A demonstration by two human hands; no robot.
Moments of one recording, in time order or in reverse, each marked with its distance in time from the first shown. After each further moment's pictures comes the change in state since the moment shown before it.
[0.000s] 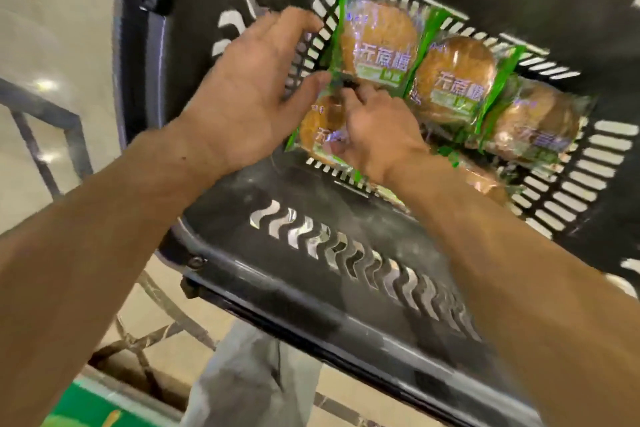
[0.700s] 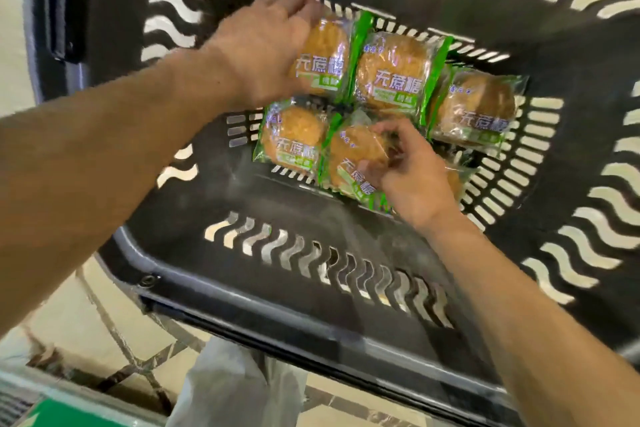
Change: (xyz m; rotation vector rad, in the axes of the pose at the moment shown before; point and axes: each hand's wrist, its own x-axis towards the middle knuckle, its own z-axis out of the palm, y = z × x) left_hand 0.097 0.033 0.027 0.485 -0.307 0.197; right_hand -0.091 0.067 0.025 1.048 0.224 0.424
